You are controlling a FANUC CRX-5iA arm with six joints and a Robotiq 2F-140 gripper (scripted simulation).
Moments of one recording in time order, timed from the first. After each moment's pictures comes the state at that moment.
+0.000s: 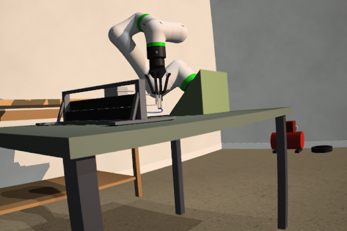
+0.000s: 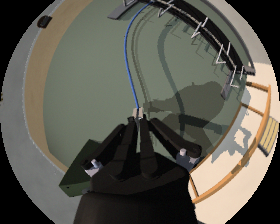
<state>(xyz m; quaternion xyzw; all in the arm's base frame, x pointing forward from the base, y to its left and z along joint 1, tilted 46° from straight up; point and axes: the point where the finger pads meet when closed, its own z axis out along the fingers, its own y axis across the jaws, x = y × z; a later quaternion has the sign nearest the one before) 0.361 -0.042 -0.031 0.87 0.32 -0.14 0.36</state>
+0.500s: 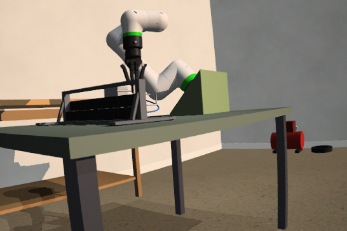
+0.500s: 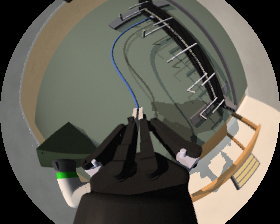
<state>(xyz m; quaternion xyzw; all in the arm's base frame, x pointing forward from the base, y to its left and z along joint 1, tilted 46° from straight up) 0.461 -0.052 0.045 0.80 0.45 -0.20 0.33</state>
